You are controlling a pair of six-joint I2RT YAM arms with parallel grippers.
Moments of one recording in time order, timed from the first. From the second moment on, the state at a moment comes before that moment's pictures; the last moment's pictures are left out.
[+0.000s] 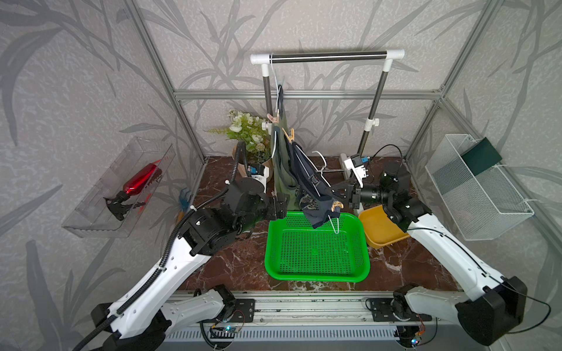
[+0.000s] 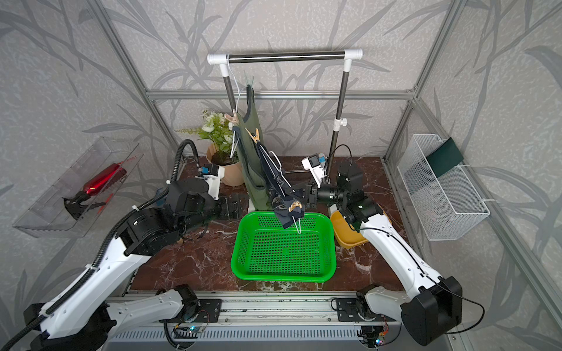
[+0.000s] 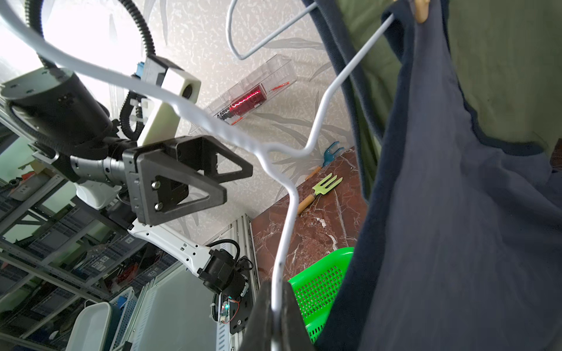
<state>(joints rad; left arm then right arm) -0.75 1.06 1.42 -0.91 -0.24 -0.51 0.39 1.19 1.08 -0.08 -1.00 0.39</state>
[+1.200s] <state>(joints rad) -0.75 1.23 1.50 -0.71 -0.24 -0.58 0.57 0.97 0.91 -0.22 -0.92 0.33</state>
